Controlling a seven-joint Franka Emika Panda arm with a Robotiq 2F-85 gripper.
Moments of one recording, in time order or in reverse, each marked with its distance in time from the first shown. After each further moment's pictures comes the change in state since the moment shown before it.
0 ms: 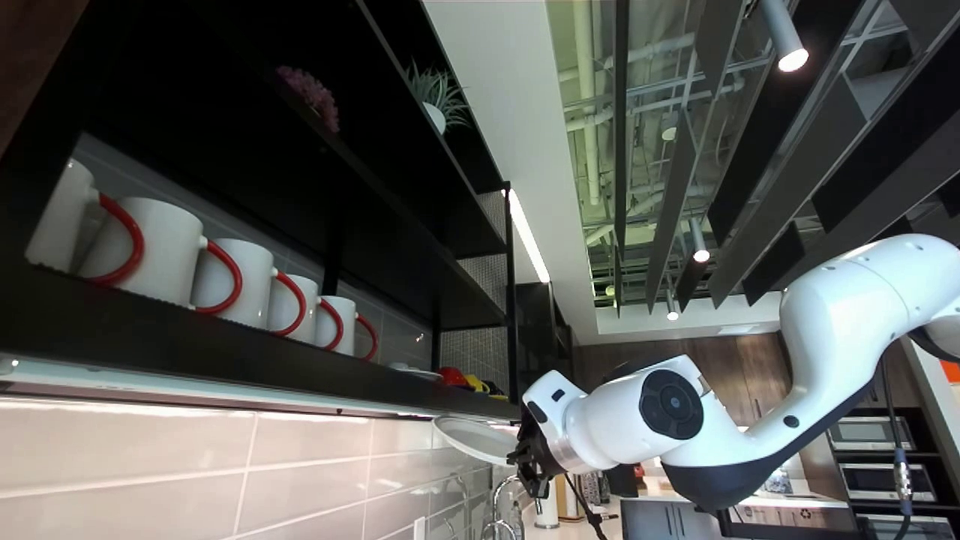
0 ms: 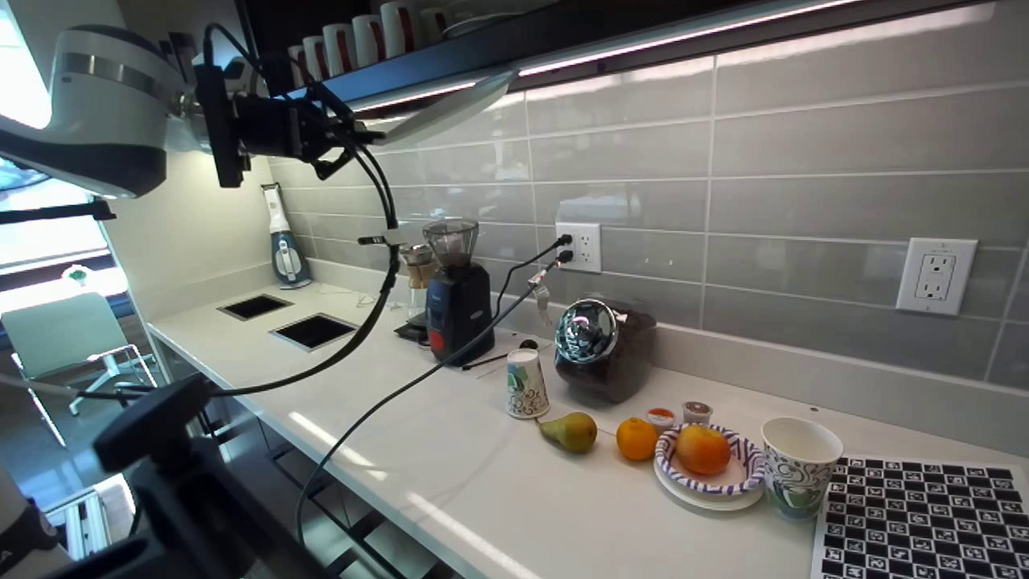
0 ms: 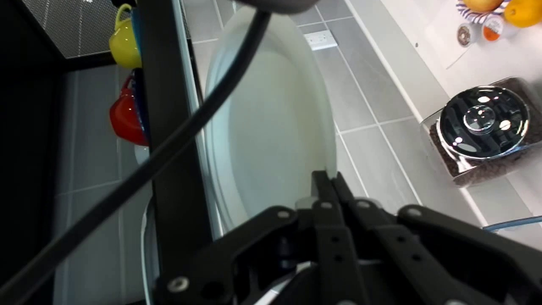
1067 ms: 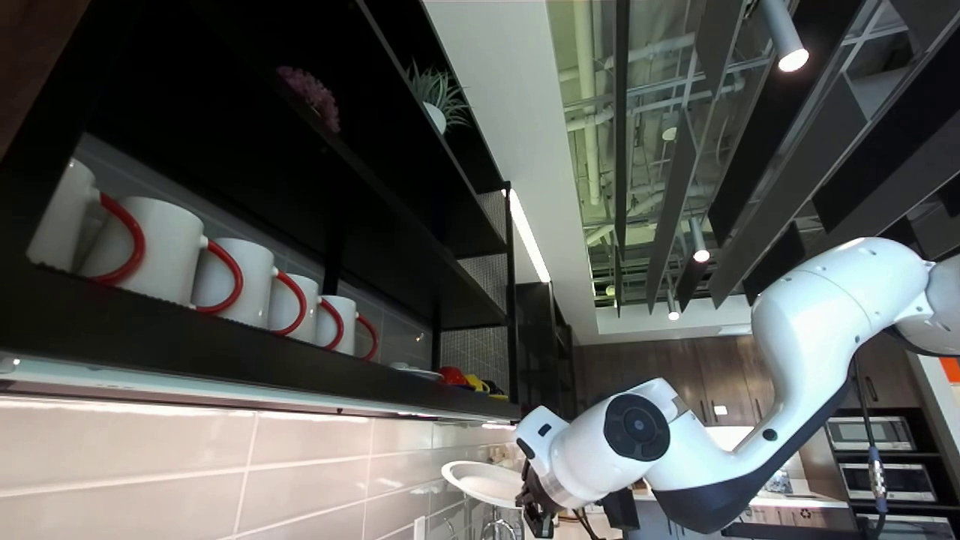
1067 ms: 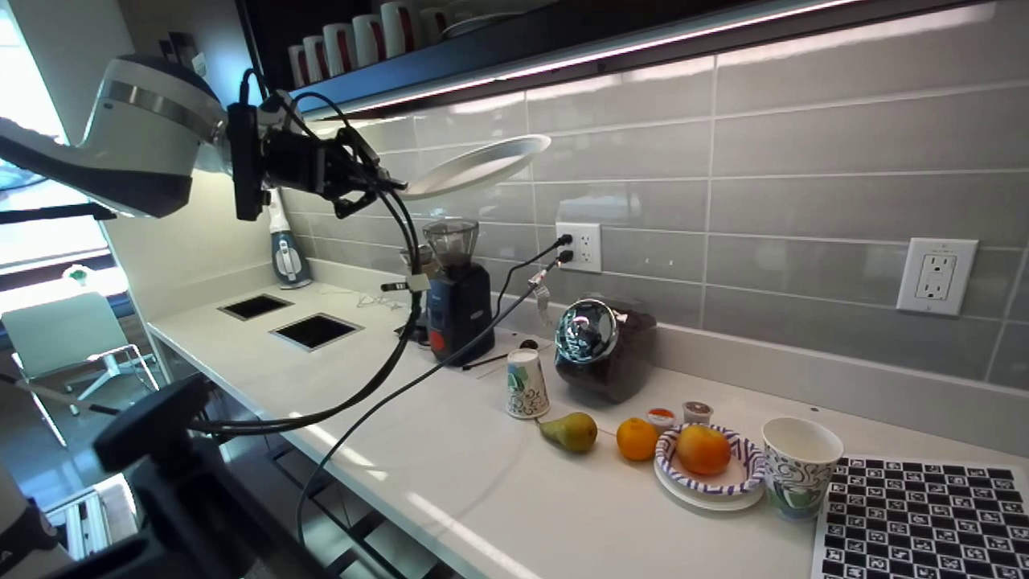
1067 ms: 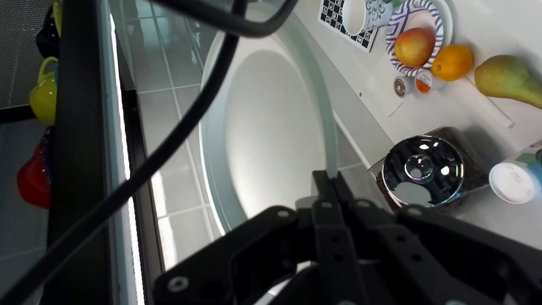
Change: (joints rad) arm -0.052 0.113 -0.009 0.005 0.100 -0.008 -0.002
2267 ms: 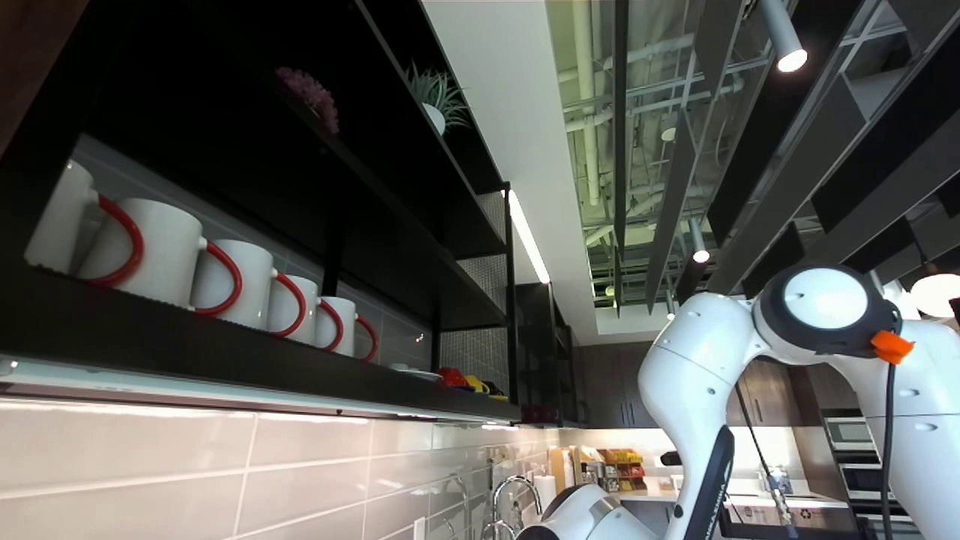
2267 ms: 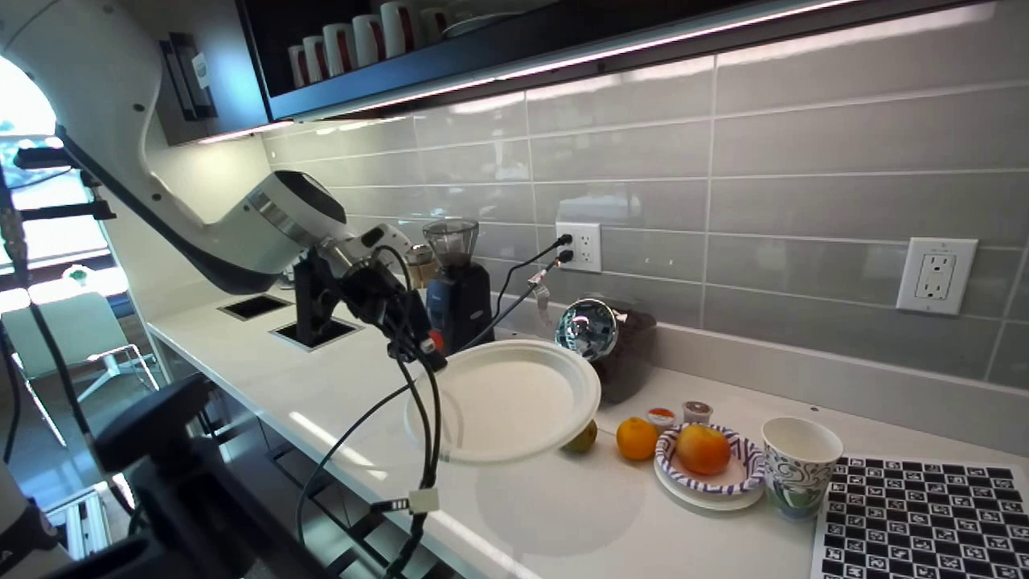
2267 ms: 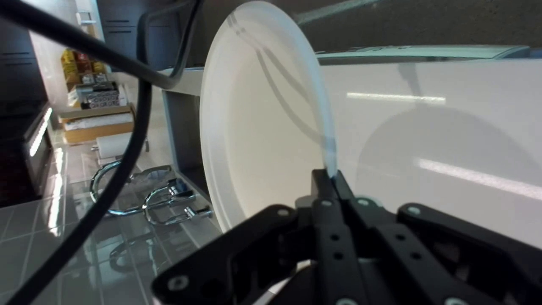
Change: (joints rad) arm -0.112 0.512 -0.062 0.113 0.258 -0.171 0.319
